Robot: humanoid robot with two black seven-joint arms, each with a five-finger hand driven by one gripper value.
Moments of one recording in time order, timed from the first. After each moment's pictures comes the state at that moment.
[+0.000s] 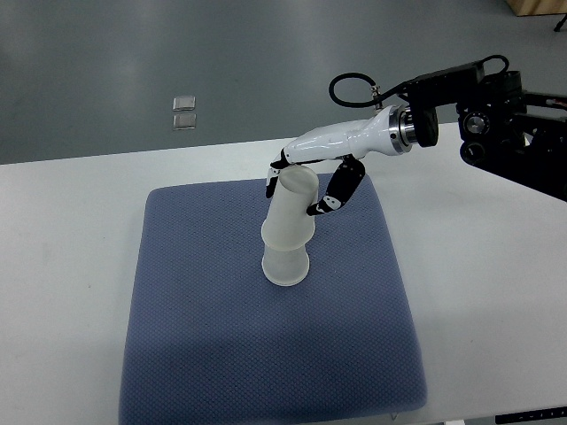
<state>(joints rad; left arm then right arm) 0.04 0.00 -0.20 -0.11 0.12 -0.17 0.06 1.24 -0.49 0.26 1.31 -1.40 0.48 0.24</state>
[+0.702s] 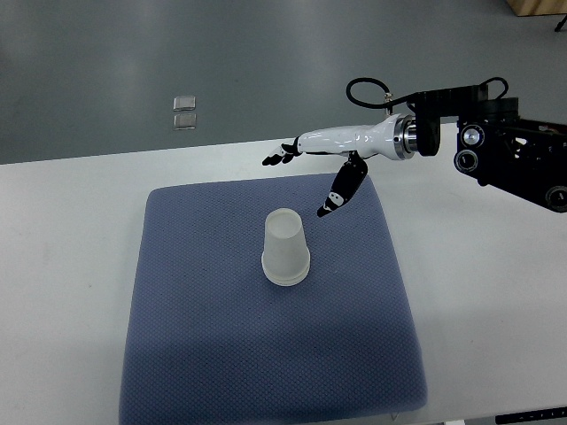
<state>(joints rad) 0.04 0.00 -0.20 -0.11 0.12 -0.17 0.06 1.13 -0.45 0.27 1.15 -1.22 0.38 0.19</state>
